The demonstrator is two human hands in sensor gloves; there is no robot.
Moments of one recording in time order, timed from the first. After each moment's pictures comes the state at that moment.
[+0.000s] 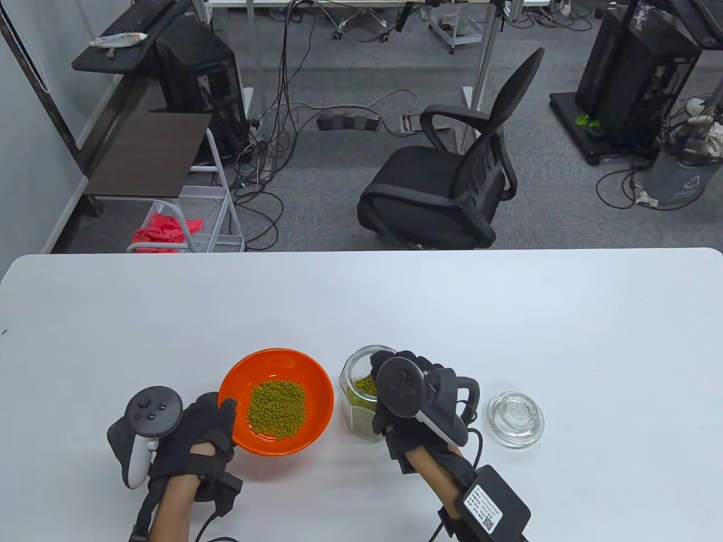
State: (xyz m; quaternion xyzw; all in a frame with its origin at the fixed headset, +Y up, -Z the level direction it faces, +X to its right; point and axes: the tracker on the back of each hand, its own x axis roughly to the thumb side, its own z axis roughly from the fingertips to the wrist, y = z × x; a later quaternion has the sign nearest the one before) left_hand -0.295 -0.705 -0.301 -0.04 0.09 0.41 0.91; right_hand 0.053 -0.606 -0.314 0.07 -0.11 0.98 0.16
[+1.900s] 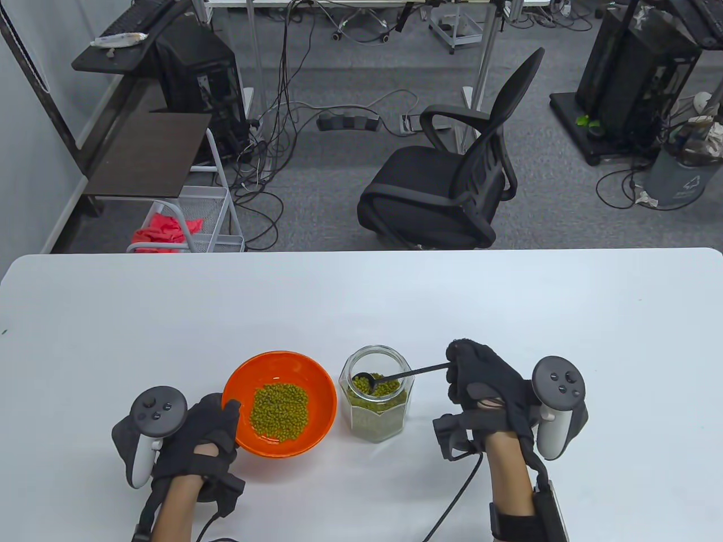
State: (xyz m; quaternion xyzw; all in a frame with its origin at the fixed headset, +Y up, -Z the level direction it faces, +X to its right) left_hand -0.291 -0.707 -0.302 -0.04 0.09 0.40 0.91; right_hand 0.192 -0.652 -0.321 -0.12 -0.07 0.76 0.63
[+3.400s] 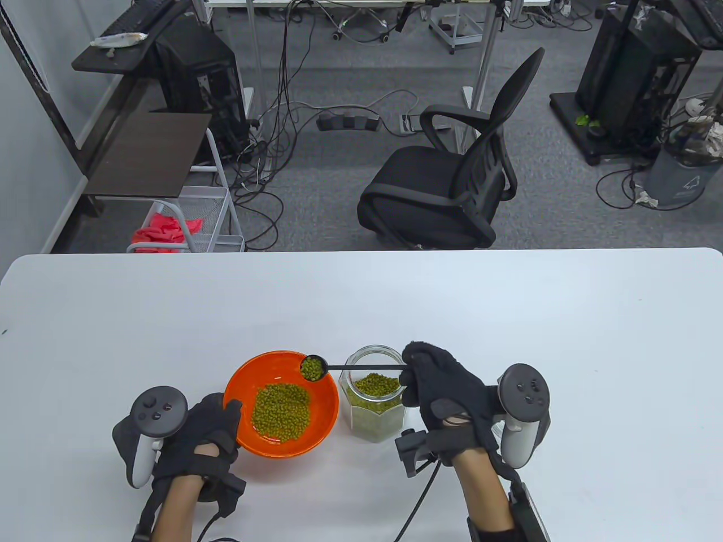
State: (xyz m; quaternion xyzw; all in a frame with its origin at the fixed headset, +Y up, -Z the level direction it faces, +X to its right) left_hand -0.290 -0.708 -0.302 -0.04 0.08 0.41 0.91; right_hand 0.125 -0.634 -0.304 -0.01 -0.05 0.73 0.68
